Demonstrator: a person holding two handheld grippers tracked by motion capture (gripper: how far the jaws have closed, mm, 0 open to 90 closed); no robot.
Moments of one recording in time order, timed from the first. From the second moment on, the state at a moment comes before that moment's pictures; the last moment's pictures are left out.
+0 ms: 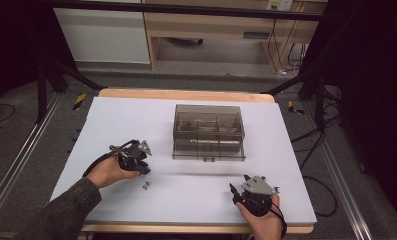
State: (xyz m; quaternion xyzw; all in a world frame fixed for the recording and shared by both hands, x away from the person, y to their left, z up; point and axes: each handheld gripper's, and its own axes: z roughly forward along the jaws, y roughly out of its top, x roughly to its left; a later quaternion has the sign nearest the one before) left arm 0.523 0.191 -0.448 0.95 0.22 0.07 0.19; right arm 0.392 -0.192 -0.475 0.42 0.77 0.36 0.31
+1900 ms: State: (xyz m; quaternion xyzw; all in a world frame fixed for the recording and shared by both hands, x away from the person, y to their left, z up) left arm 0.506 0.161 -0.353 0.93 0.16 0.16 0.28; right arm 0.396 -0.194 -0.478 0.44 0.77 0.36 0.31
